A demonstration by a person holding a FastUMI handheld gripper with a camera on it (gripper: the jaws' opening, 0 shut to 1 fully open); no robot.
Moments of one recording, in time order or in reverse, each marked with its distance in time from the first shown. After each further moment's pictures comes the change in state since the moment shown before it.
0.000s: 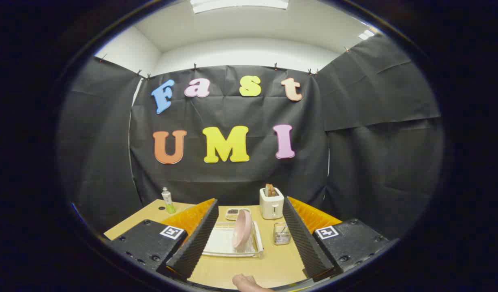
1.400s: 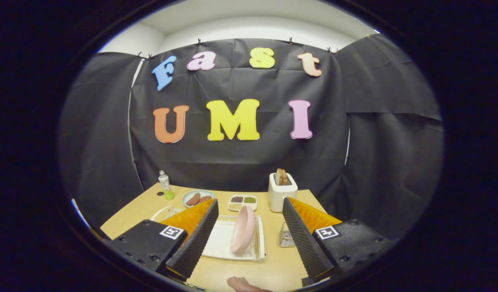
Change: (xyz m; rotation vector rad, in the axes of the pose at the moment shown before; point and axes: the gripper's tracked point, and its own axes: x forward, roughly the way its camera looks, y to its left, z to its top) arm 0.146 0.007 -0.013 -0.066 0.242 0.073
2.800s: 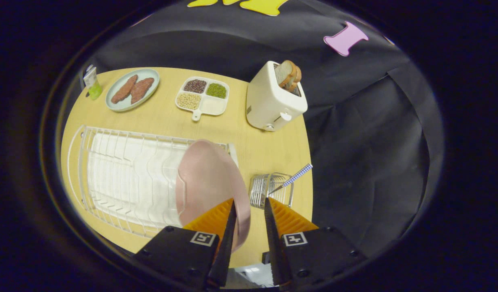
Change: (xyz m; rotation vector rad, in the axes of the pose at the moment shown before) arm 0.185 -0.009 -0.083 -0.281 0.987 -0.421
